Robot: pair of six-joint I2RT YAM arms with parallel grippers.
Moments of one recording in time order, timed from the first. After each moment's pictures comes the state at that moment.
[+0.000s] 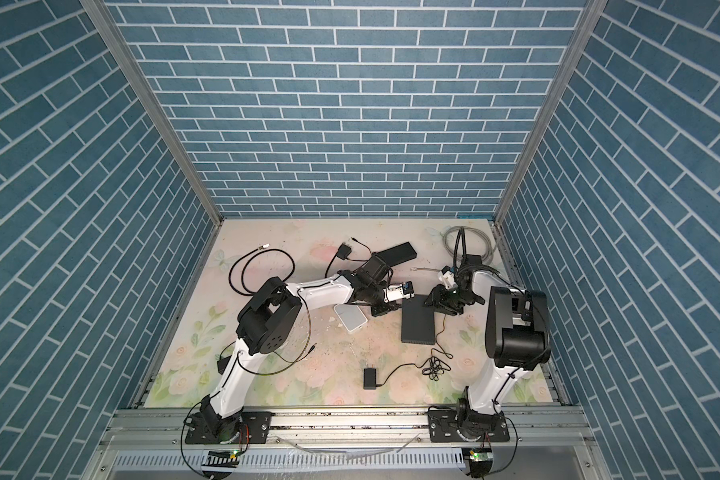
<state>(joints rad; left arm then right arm) -0.83 2.28 1.65 -0.34 0.37 0.57 -0.02 1.76 1.02 -0.69 -0.63 0.05</state>
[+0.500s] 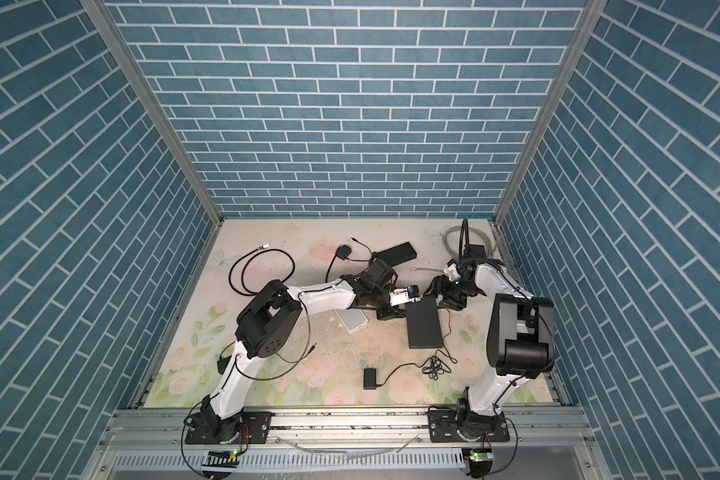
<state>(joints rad) -0.86 2.22 1.59 -0.25 0.38 0.57 -0.03 1.68 1.14 -0.84 -0.55 0.19</state>
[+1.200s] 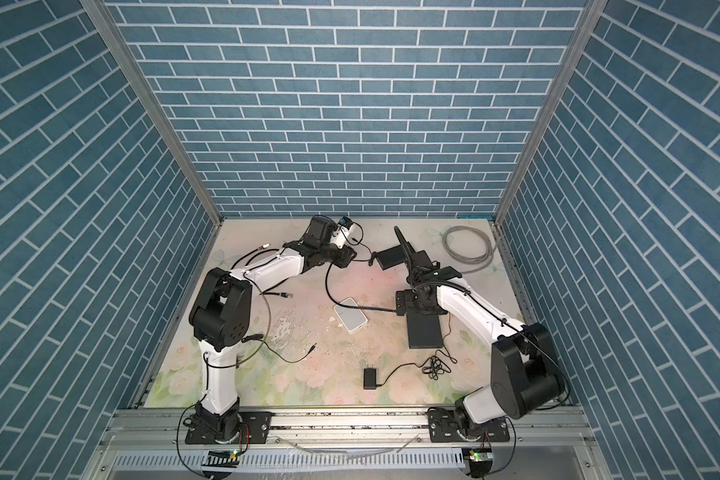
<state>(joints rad) -0.49 2.04 1.54 -0.23 0.16 0.01 0.50 1.50 1.06 -0.86 0.06 0.37</state>
